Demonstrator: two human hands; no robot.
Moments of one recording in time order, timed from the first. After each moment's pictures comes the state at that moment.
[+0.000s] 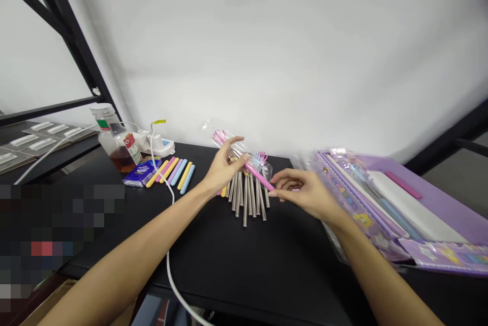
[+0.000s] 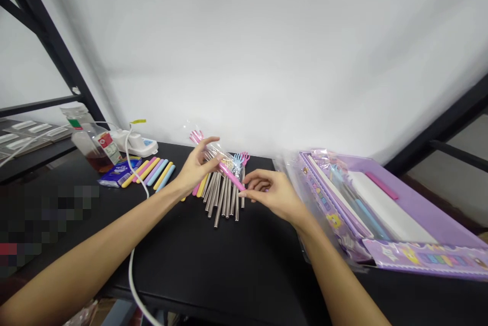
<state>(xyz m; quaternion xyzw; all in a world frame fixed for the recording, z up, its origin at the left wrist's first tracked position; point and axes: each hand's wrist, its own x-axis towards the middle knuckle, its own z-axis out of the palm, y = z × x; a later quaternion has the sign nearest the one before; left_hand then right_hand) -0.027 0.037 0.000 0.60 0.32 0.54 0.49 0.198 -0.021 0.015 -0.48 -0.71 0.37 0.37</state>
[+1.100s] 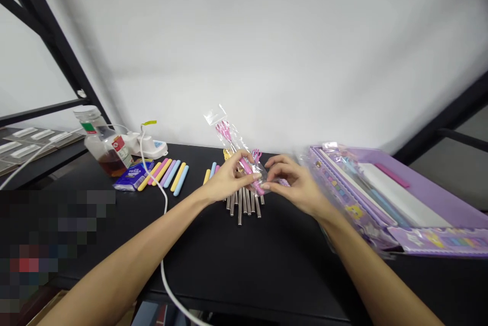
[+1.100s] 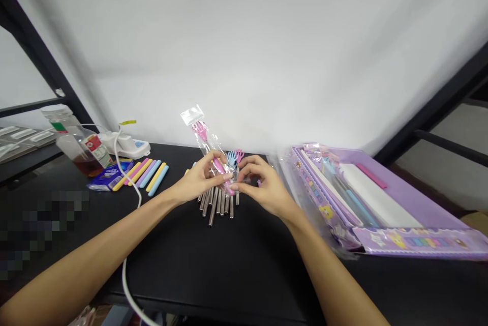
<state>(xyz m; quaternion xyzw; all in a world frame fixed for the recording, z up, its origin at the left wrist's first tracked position) -0.015 0.018 0.000 0.67 0.24 0.41 0.57 0.192 -0.019 0.008 -0.42 -0.73 0.28 0.46</state>
